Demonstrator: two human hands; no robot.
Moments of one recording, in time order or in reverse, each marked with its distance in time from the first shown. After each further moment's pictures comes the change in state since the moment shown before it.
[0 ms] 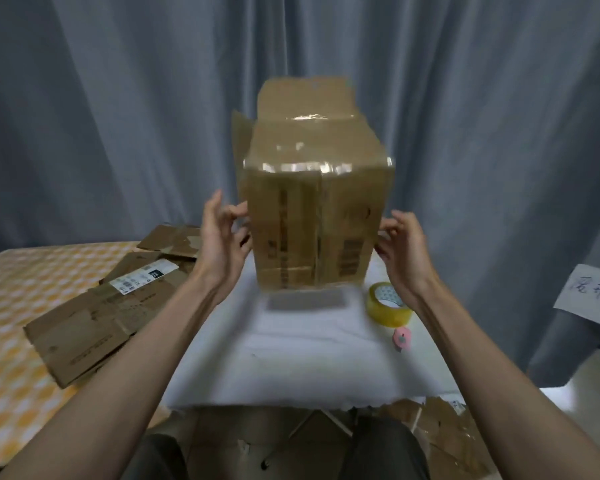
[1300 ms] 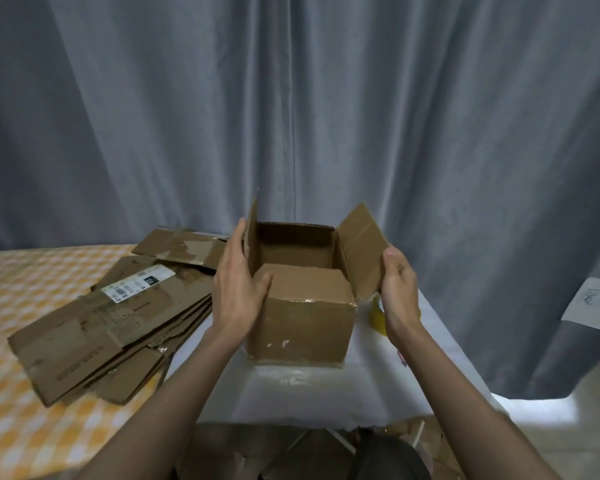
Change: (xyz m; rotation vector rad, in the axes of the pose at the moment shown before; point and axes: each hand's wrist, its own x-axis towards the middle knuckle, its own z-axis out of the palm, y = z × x) left_hand -0.009 -0.057 -0.002 1.021 0.300 0.324; right_hand -0.008 0.059 0.005 -0.329 0.369 -0.004
